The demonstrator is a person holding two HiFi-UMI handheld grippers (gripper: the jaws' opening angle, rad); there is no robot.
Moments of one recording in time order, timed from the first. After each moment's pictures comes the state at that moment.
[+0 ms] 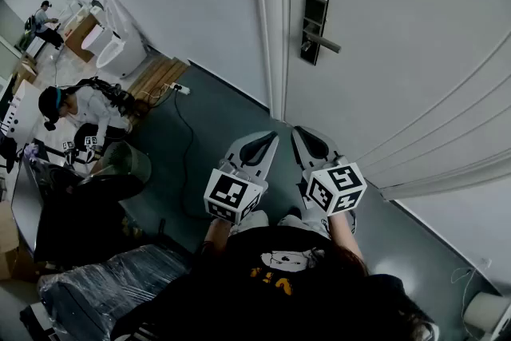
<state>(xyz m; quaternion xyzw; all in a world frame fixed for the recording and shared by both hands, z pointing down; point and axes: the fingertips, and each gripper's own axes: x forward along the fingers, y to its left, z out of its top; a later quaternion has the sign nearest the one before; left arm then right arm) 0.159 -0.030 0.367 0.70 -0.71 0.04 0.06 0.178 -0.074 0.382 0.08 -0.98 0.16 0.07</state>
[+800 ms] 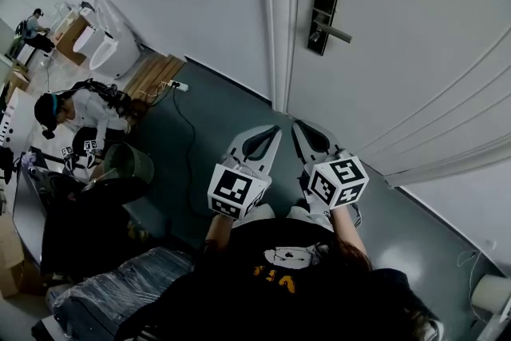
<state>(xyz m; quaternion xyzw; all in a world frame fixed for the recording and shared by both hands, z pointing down) 0.126 0.005 0.368 0.71 -0.70 0.07 0.05 0.142 -0.037 0.390 0.10 -0.98 0.17 0.06</state>
